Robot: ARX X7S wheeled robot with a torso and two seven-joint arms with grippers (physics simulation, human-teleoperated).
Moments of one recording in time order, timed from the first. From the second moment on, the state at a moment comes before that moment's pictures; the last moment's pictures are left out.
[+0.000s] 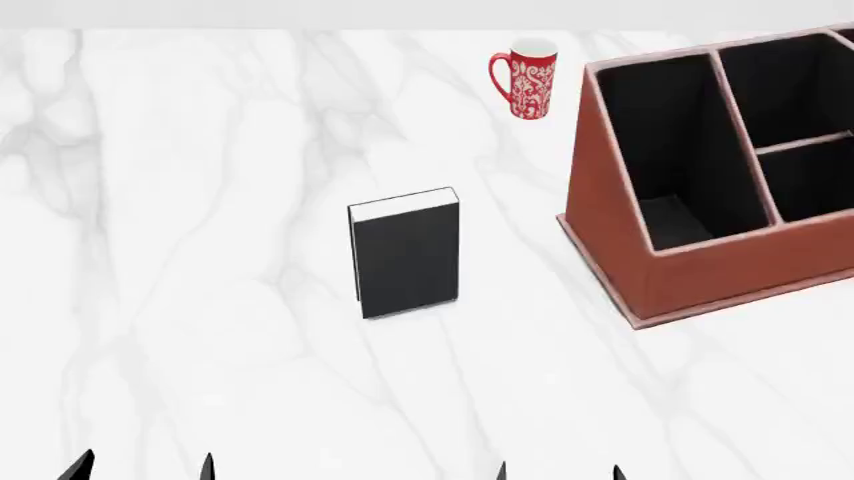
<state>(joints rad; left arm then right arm) 0.00 0.00 0.00 0.00 0.00 0.00 0.00 0.00 0.00 0.00 0.00 0.00 0.00 0.00</state>
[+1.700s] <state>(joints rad) 0.07 -0.17 -0.03 0.46 -0.07 -0.32 -0.27 0.09 0.14 -0.09 -0.40 0.15 0.43 0.22</state>
